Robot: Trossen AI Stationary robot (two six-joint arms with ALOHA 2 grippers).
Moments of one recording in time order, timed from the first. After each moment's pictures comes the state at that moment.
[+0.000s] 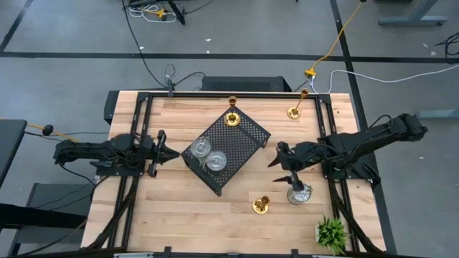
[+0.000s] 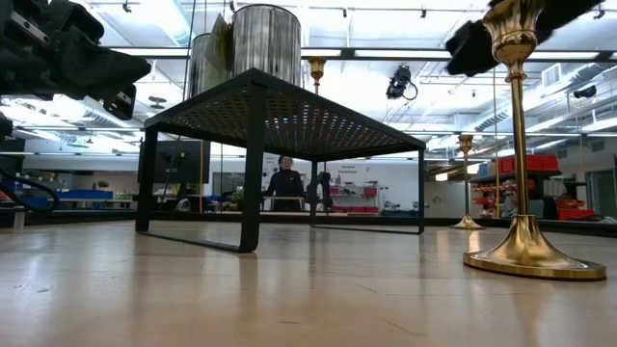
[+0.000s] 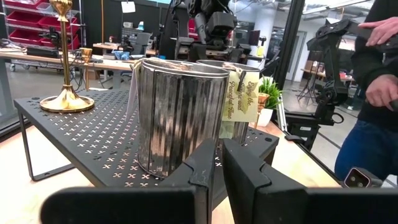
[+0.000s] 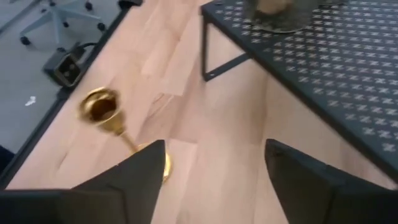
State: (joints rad) left arm -0.04 0.01 0.01 0.07 0.01 -0.15; right arm 0.26 1.02 0.74 -0.36 -0.04 0.02
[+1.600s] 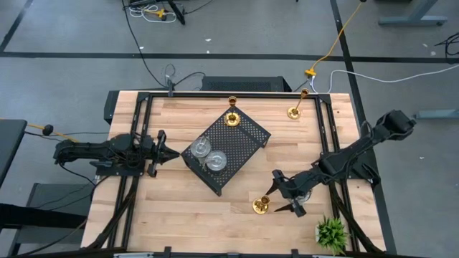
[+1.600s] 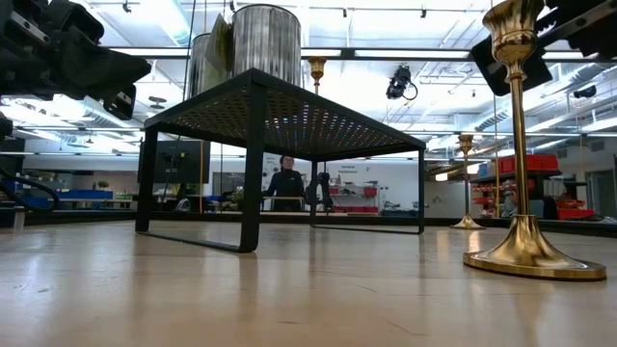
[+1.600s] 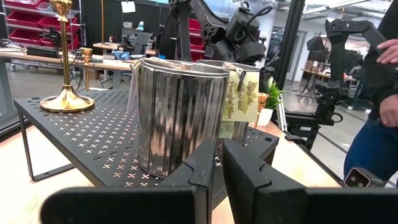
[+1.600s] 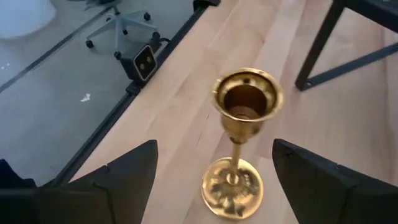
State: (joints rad) left arm -0.04 0.01 0.01 0.07 0.01 -0.15; right arm 0.53 1.22 0.58 0.08 -0.01 0.12
